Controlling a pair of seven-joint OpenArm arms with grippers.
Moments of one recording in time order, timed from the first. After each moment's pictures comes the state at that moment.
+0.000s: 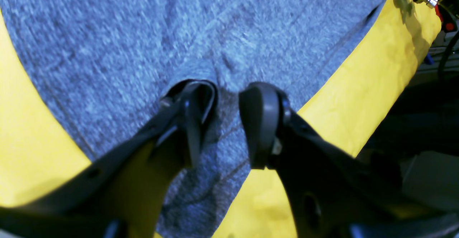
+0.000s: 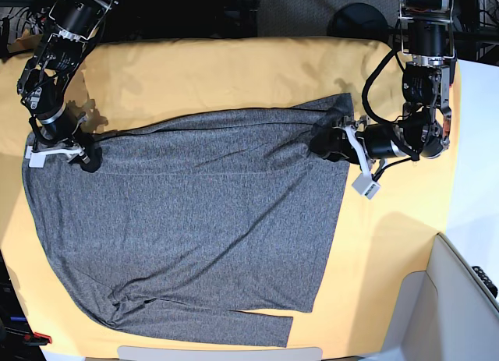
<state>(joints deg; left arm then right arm) -6.5 -21.4 -2.5 80.9 -57.9 -32.6 69.9 2.3 10.2 36.4 77.0 47.7 11.1 -51.6</state>
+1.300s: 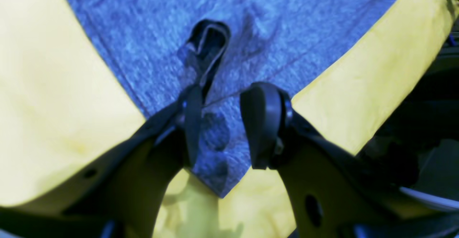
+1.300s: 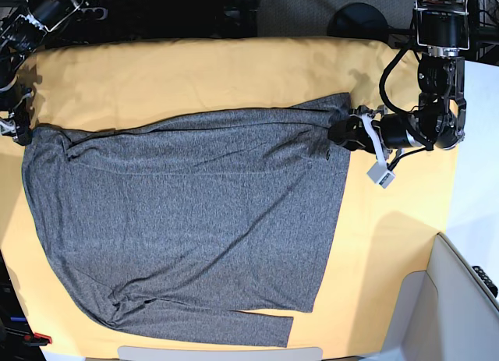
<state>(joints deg) -2.8 -26.7 -2.8 83.4 -58.3 -32.6 69.8 2.5 16.6 55.8 71.4 51.3 9.2 -52.3</state>
